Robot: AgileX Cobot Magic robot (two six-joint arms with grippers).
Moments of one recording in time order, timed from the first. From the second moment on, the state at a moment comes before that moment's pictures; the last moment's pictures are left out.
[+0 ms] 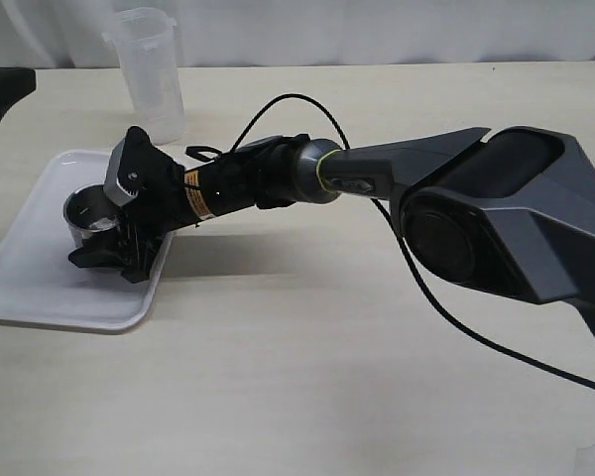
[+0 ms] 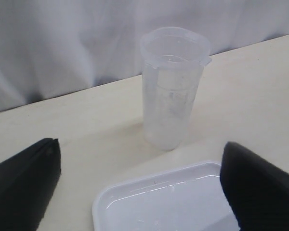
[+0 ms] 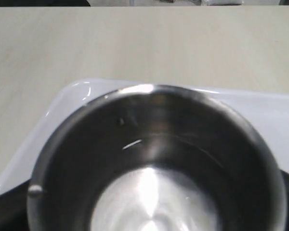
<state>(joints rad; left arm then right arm) 0.24 1.55 -0.75 1.25 -0.61 -0.89 0.67 2.59 -1.89 -1.51 -0.82 1.01</state>
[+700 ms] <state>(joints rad) 0.24 1.55 -0.75 1.25 -0.61 -0.89 0.67 2.60 -1.90 -1.54 -0.81 1.04</state>
